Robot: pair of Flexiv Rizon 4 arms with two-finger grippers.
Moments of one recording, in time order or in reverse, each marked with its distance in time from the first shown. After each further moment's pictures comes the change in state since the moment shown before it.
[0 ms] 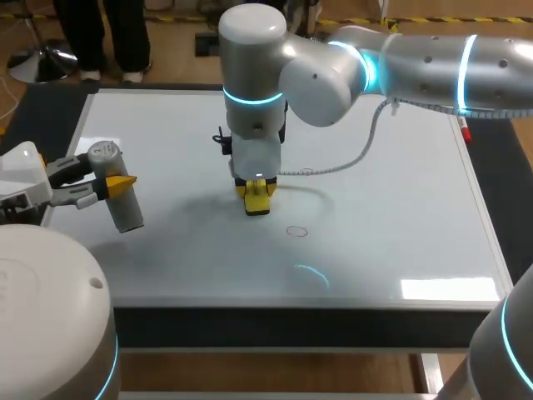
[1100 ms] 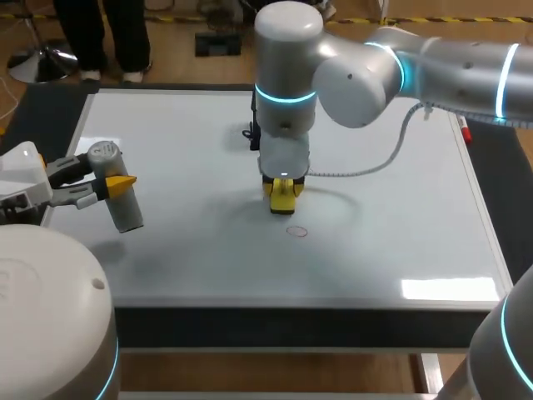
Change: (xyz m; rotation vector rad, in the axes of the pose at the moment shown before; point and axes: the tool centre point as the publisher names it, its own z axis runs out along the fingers) left arm 0.000 0.000 0.000 -0.001 0.001 0.000; right arm 0.053 0.008 -0.011 0.013 -0.007 0.138
